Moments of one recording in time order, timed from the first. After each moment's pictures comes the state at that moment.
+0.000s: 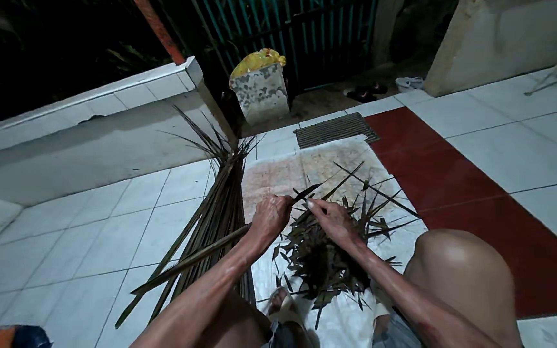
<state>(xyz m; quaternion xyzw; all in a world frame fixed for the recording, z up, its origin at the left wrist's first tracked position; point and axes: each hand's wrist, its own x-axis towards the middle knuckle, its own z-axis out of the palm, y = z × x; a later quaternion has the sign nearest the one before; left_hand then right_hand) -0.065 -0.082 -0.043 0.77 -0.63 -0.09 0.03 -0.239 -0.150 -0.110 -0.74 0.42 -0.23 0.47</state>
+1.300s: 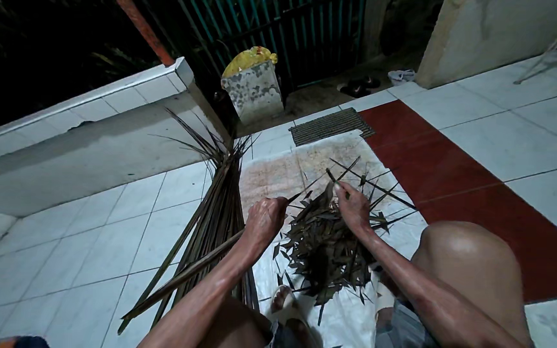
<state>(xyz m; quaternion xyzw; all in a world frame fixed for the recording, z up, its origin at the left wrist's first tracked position) -0.066 -0.067 -0.033 0.77 -0.63 -0.08 0.04 -0.262 -0.184 -0.133 -0.66 0.56 -0.31 0.39</state>
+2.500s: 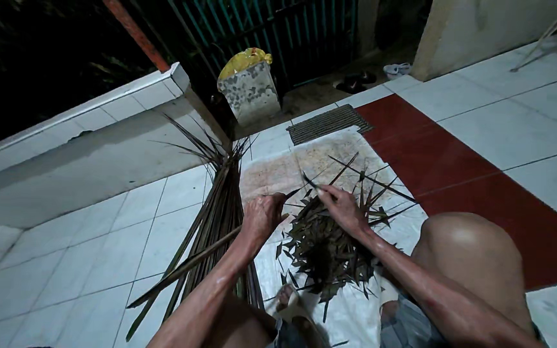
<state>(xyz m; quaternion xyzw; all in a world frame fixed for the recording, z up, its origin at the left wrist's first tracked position) -0.059 -0.070 -0.030 0.76 -0.64 -0.06 0.05 -0.261 -0.170 -0.131 -0.72 0.43 -0.31 0.44</state>
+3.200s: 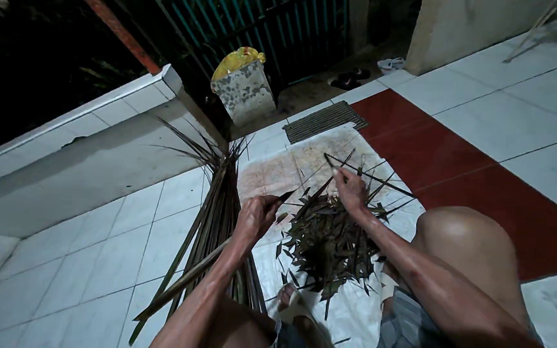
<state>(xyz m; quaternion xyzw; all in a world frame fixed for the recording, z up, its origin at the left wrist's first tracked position) -0.039 -0.069 -0.039 0.74 -0.63 -0.17 0.15 -0.265 -0.213 -0.139 -0.62 0.56 -0.35 0.41</state>
